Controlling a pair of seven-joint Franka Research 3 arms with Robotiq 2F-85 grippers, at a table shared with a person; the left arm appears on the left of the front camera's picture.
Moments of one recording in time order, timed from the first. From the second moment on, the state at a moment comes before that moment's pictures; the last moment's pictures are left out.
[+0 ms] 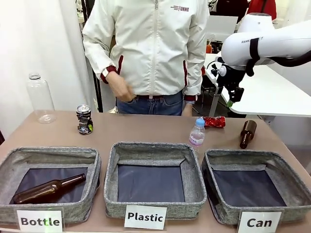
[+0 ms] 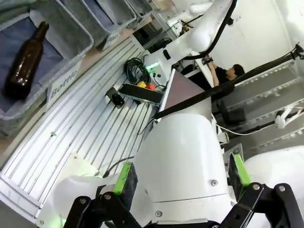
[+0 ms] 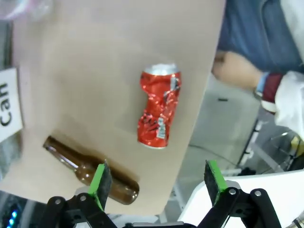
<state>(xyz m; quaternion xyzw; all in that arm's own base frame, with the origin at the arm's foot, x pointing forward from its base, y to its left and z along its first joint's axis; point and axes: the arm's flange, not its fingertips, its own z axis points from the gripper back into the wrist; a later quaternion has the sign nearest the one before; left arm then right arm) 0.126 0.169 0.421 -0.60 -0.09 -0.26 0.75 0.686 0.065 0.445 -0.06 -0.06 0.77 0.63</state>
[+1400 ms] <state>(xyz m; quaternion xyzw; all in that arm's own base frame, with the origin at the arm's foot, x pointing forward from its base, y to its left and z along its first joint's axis) 0.137 0.164 0.424 -0.61 -0.07 -0.25 0.75 0.746 0.080 0.323 0.00 0.00 0.70 0.71</state>
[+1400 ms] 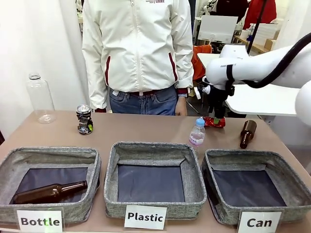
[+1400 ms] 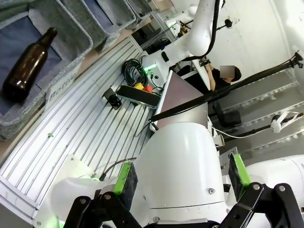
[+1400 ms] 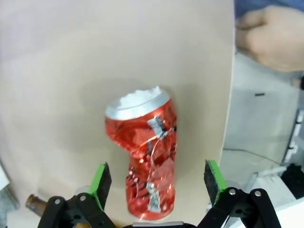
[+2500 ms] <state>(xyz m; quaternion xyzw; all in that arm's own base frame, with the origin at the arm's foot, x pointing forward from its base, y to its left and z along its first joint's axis) 0.137 0.164 0.424 -0.61 -0.07 -0.25 0.75 0.757 0.079 0.302 0.03 0.05 0.69 0.72</state>
